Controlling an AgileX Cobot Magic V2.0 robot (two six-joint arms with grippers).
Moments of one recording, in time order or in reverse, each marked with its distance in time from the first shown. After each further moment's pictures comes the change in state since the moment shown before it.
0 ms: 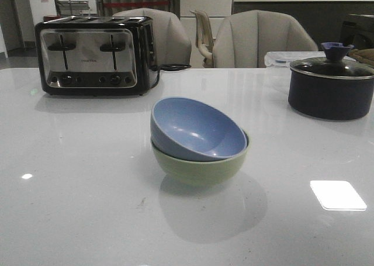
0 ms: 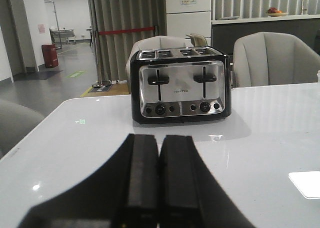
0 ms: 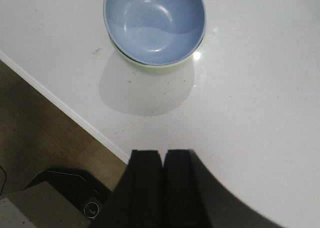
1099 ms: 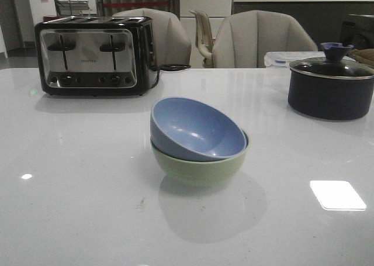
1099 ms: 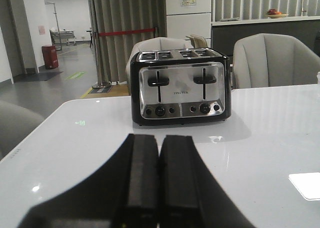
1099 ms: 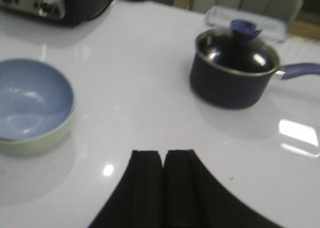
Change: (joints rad) left arm 0.001 0.000 0.000 0.000 0.000 0.000; right arm -0.358 -0.500 0.436 -0.066 -0.449 -0.010
